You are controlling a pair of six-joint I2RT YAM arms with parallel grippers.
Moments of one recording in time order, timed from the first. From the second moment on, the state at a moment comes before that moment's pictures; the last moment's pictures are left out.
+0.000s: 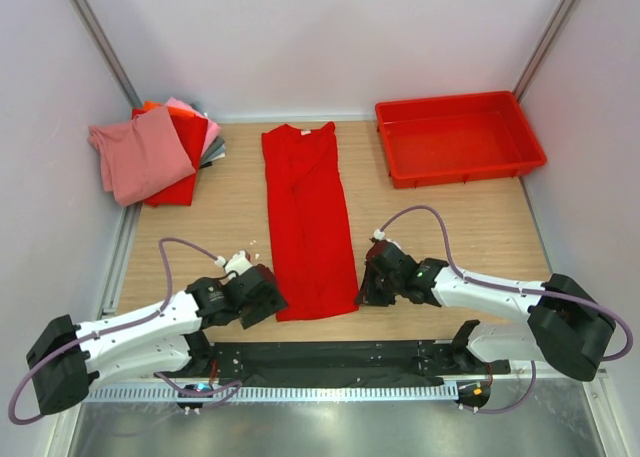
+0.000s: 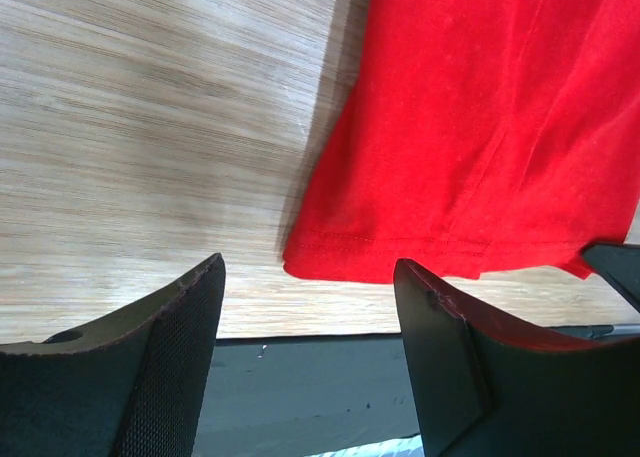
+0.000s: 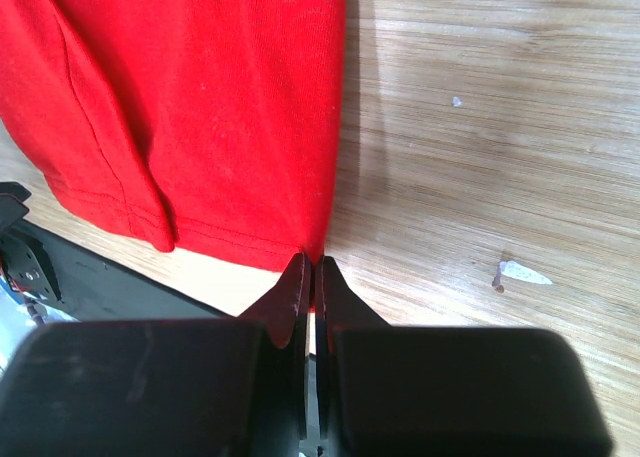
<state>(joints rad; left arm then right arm) -0.99 0.91 0.46 -0.65 -0.24 -1.38 0.88 1.22 0.52 -0.29 -0.07 0.96</state>
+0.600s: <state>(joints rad) -1.07 1.00 0.42 -0.51 -0.24 -1.40 0.88 1.22 0.51 -0.29 -0.07 0.96</state>
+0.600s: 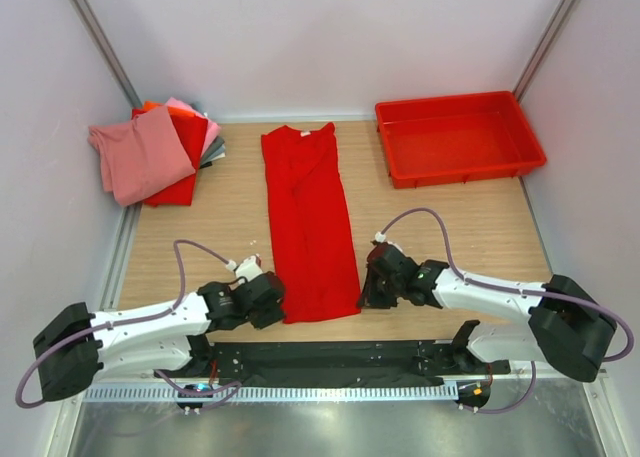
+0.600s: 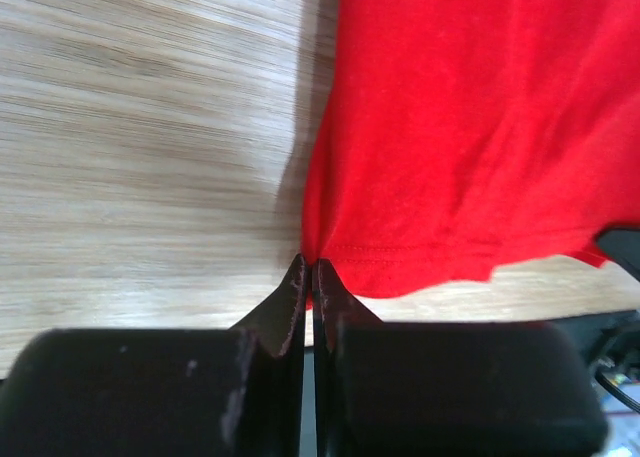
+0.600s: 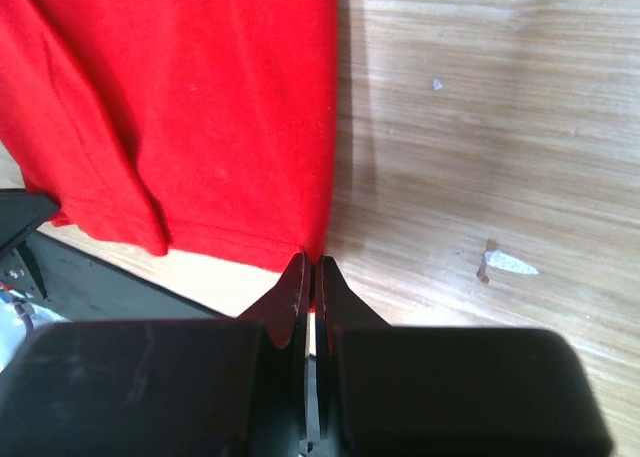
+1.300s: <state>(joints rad) -0.84 0.97 0.85 -0.85 -0.29 -1.22 0.85 1.31 0.99 -0.53 0.08 0.83</state>
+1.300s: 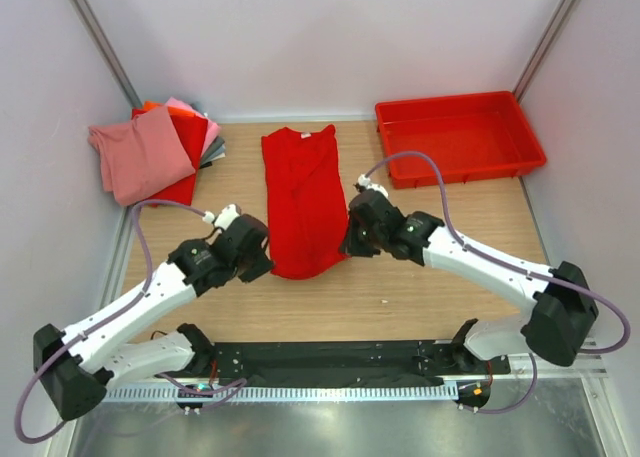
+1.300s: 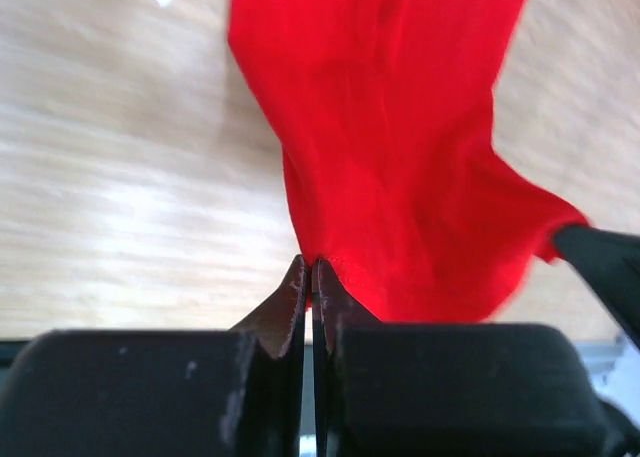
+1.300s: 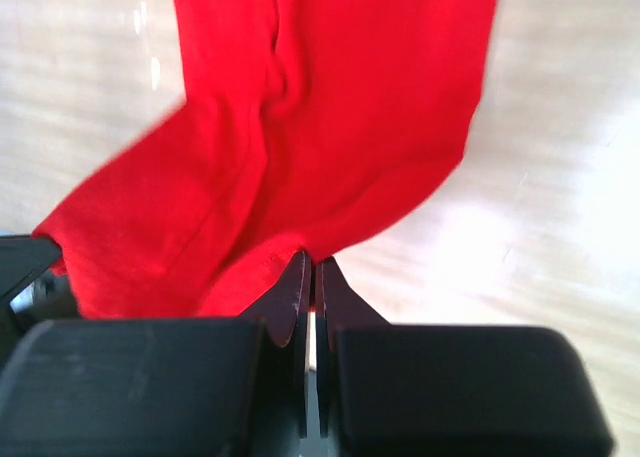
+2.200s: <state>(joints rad) -0.39 1.71 1.33 -0.76 -0.09 -0.76 0.53 1.87 1.57 -0.62 -0.03 0.53</state>
